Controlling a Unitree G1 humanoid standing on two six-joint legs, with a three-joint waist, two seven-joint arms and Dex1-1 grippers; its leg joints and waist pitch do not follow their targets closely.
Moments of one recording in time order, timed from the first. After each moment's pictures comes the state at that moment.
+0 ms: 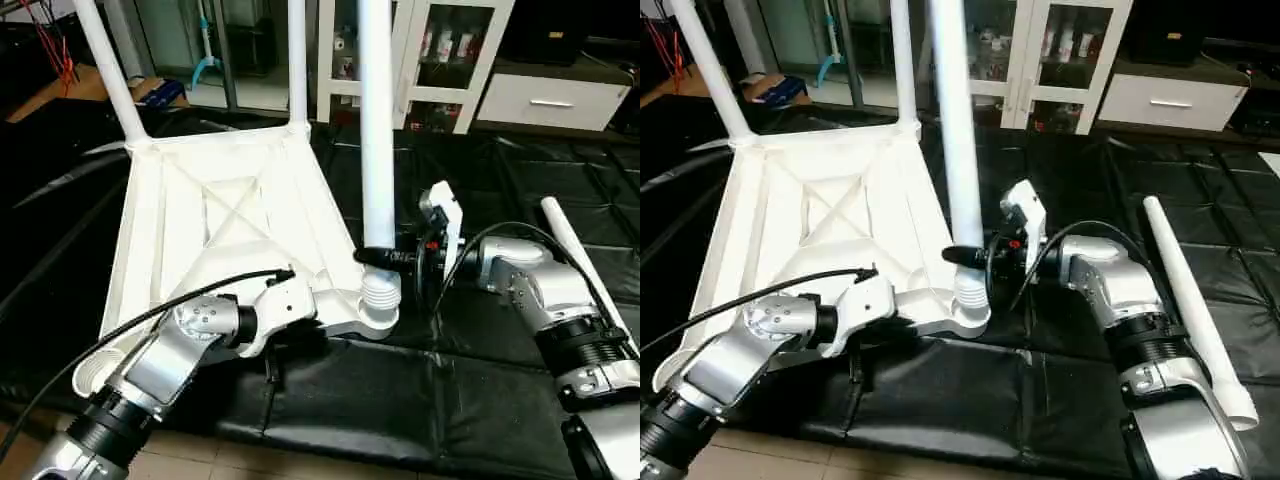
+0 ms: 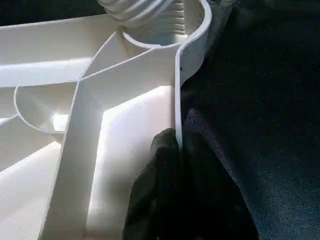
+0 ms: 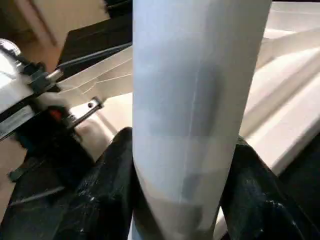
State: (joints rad) left arm -0.37 0.47 -0.44 0.11 0.03 0.30 -0.95; right arm -0.67 -0.41 0.18 0.56 0.39 0.36 1.13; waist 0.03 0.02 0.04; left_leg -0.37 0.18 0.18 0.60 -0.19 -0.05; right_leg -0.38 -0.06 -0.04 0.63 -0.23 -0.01
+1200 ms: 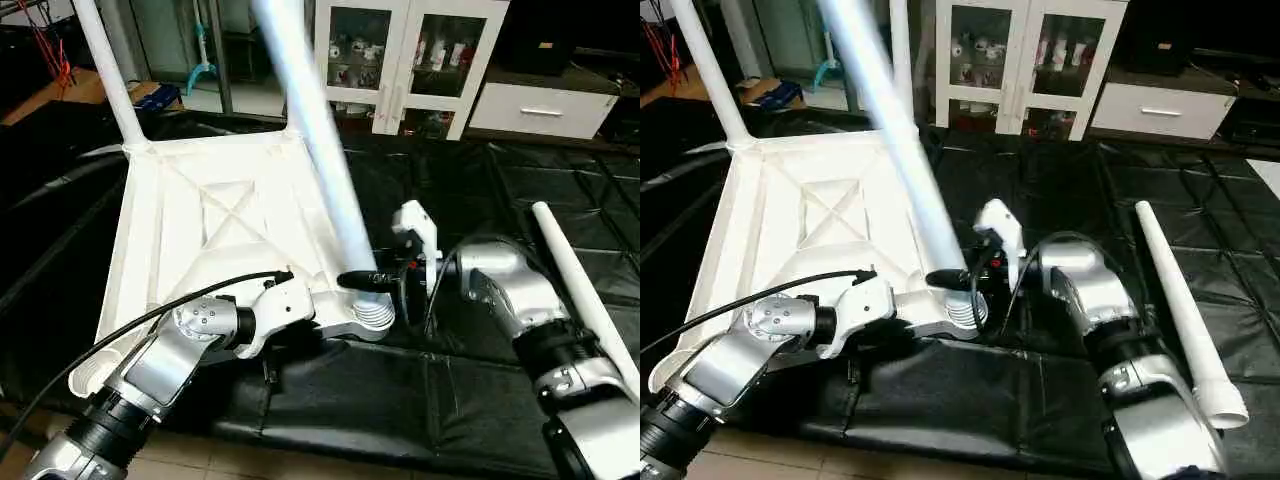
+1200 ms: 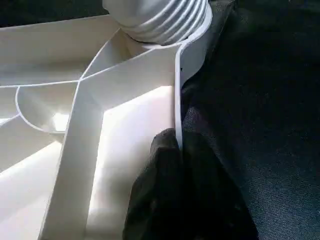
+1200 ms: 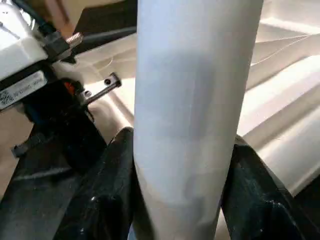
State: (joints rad) left arm -0.37 0.48 -0.44 0.11 0.04 0.31 -0.94; right arm -0.66 -0.34 0.19 0.68 0.30 0.20 1.18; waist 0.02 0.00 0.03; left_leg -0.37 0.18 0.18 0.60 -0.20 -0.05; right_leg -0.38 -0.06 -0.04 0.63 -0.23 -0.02
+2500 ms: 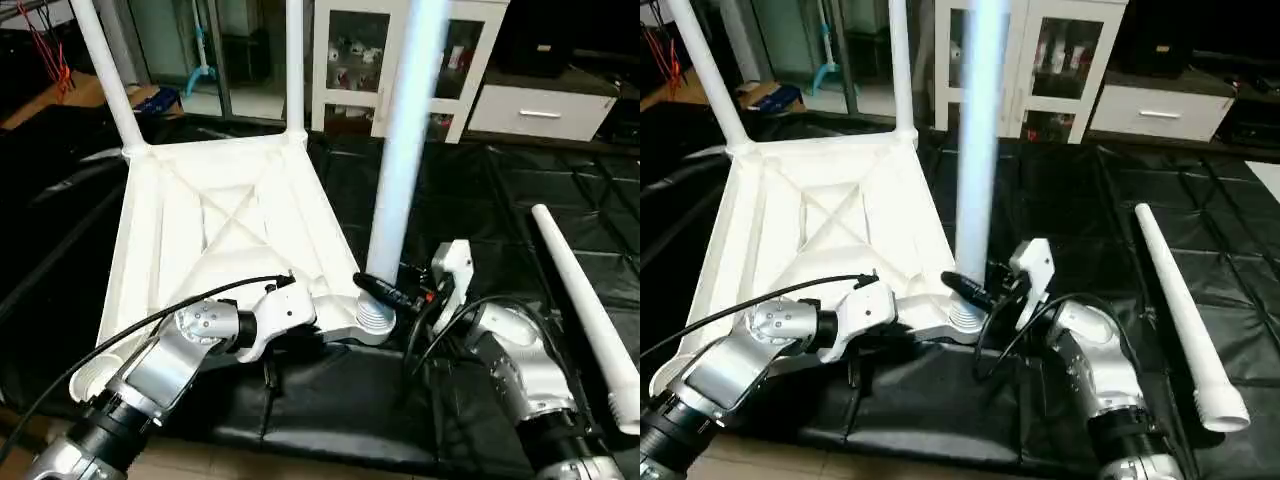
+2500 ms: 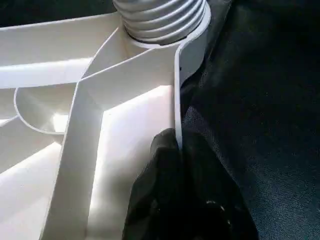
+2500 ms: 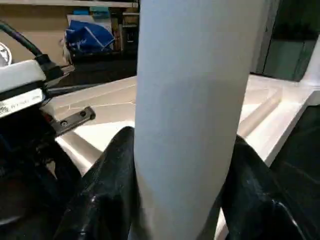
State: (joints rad) left arm -0.36 0.48 -0.45 0.11 0.04 0.31 -0.94; right arm -0.31 -0.25 0.08 0.43 0.34 -0.12 0.95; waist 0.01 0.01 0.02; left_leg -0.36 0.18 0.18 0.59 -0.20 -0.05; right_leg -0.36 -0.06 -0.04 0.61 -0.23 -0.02
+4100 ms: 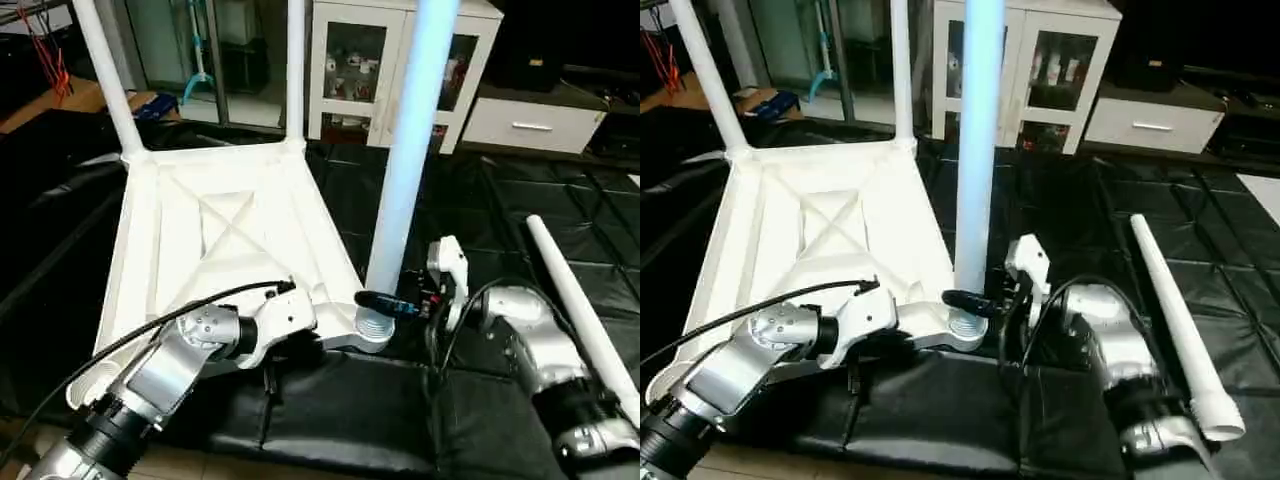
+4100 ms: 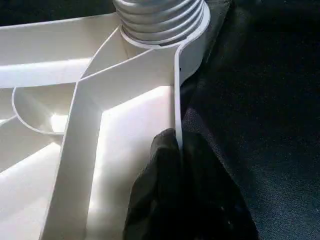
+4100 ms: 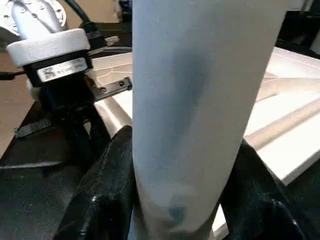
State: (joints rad) left arm -0.35 0.48 -0.46 0.11 0.04 0.33 -0.95; right arm -0.46 -0.36 0.18 0.61 0.33 -0.09 1.21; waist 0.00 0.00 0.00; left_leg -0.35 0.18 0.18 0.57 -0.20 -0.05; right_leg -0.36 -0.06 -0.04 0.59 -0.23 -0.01
